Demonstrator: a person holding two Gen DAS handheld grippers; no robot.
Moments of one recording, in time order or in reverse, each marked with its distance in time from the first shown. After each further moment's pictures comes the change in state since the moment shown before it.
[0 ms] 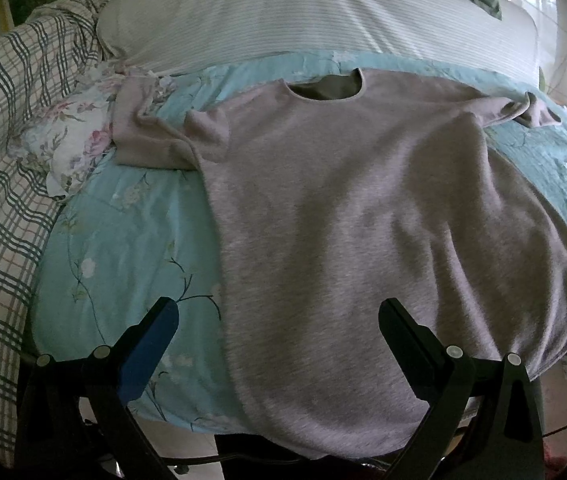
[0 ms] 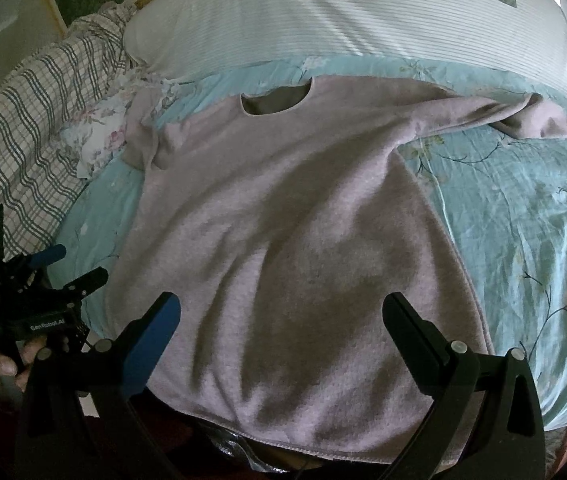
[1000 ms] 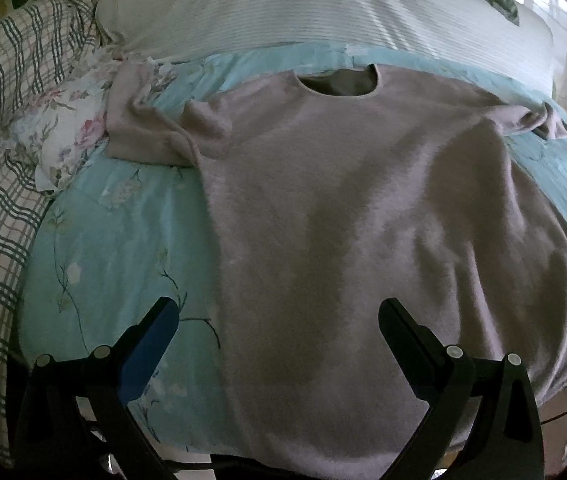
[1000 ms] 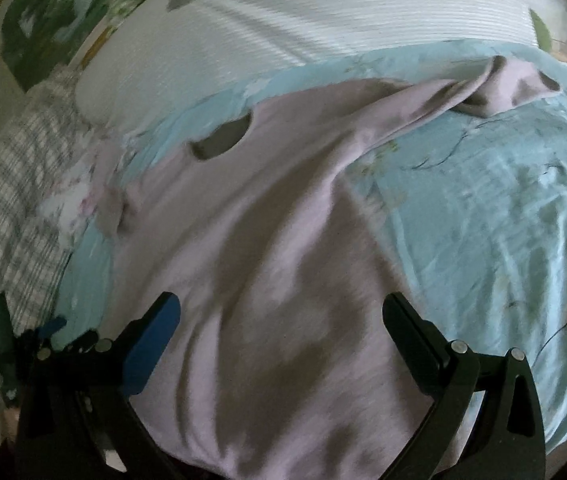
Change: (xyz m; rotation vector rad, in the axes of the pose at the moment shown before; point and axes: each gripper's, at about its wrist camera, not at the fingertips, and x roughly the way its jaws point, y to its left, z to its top) left arm 0.036 0.013 0.023 -0.009 0.030 0.037; right arm 0.016 -0.092 0.051 0.274 -0.049 -0.015
